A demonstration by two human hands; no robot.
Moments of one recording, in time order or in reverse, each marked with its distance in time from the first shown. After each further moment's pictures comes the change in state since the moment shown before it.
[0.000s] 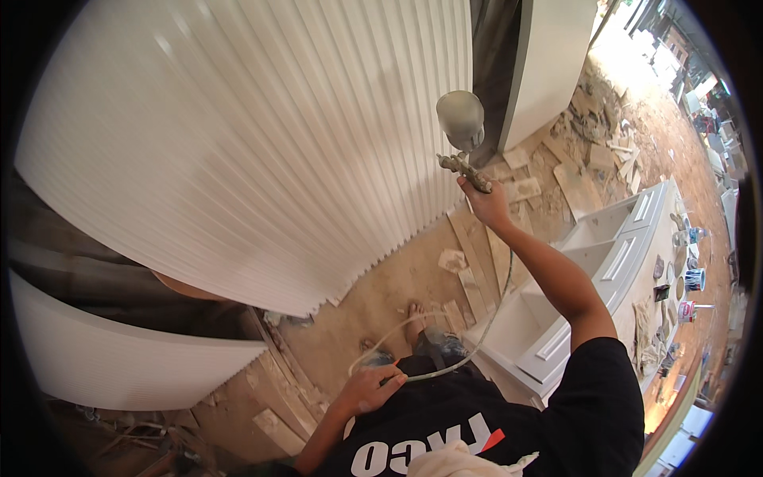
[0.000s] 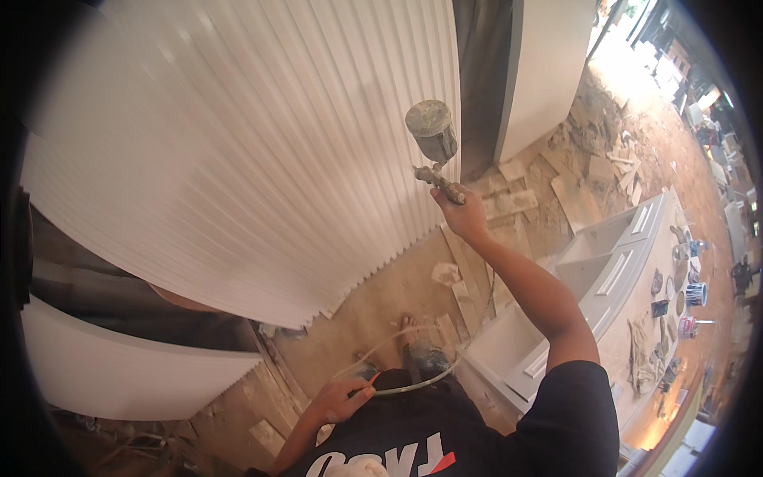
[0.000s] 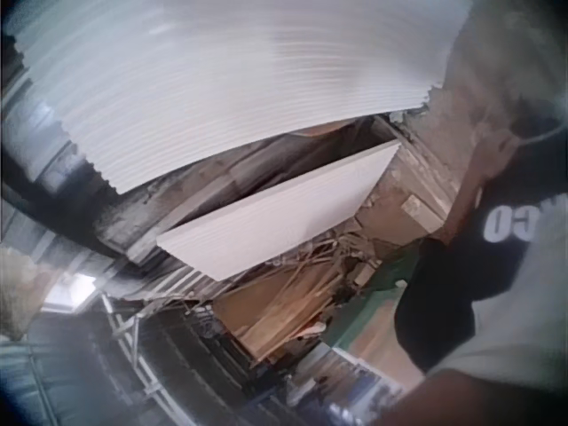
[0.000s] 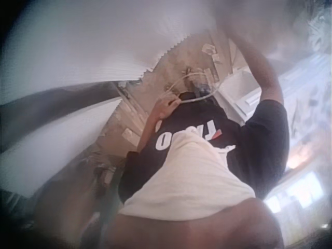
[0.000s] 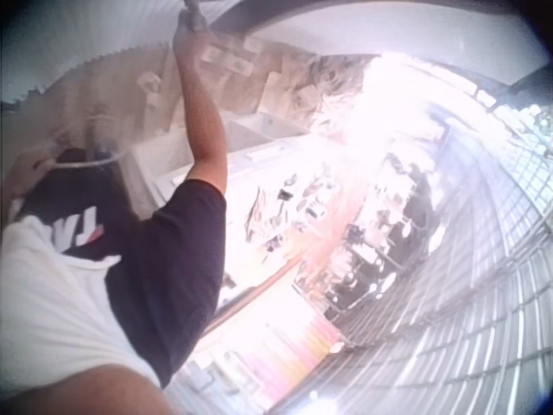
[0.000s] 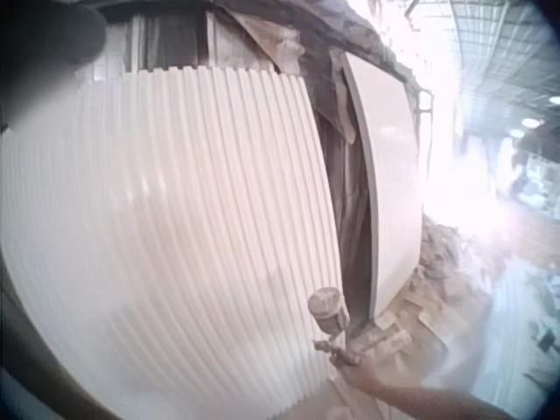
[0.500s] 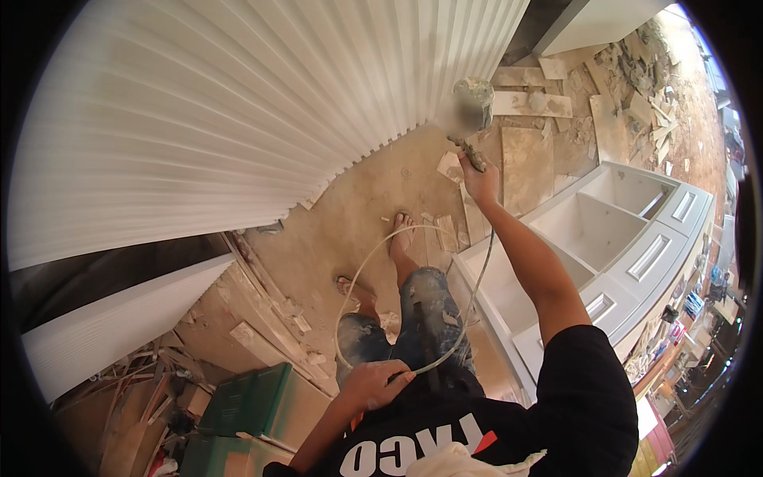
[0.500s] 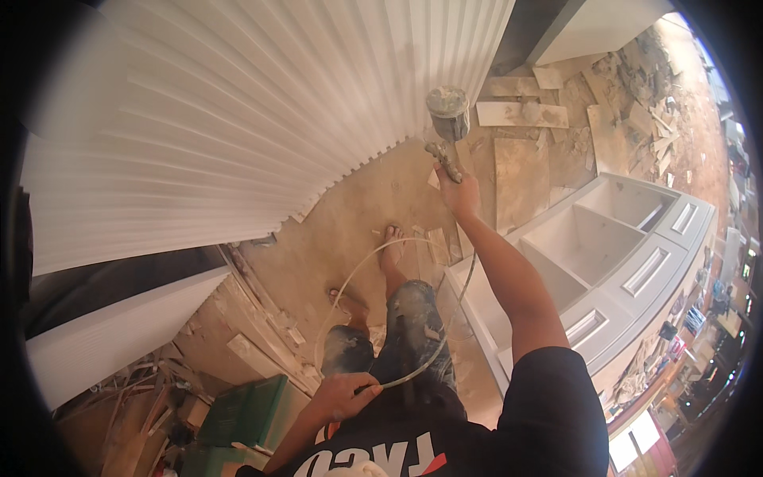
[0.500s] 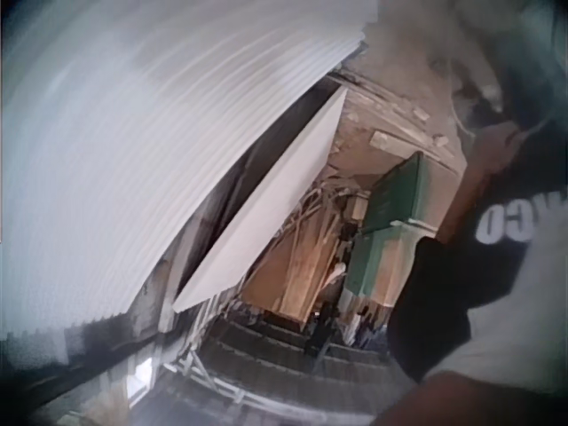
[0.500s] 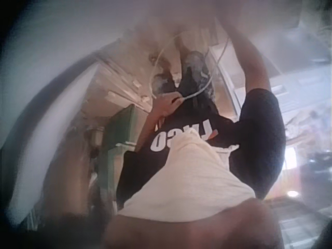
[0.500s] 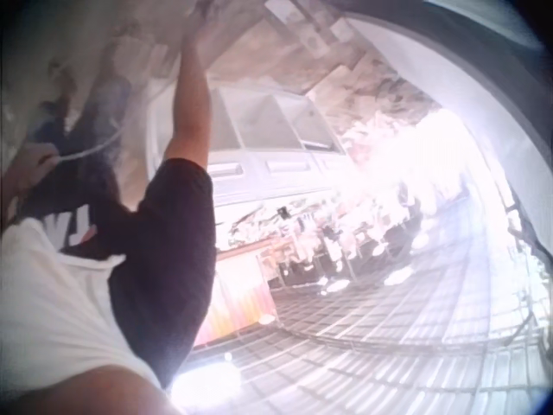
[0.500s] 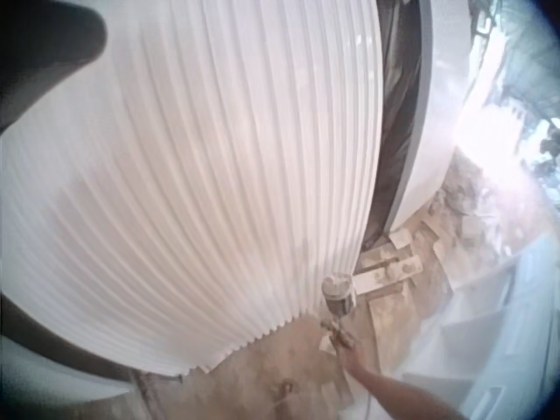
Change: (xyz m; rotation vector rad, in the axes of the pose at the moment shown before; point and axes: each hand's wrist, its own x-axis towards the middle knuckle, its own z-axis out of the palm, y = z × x) left_hand 0.089 -0.079 0.053 -0.151 -0.290 -0.294; right_hand -0.029 0.261 0.193 -0.195 -0.128 0.343
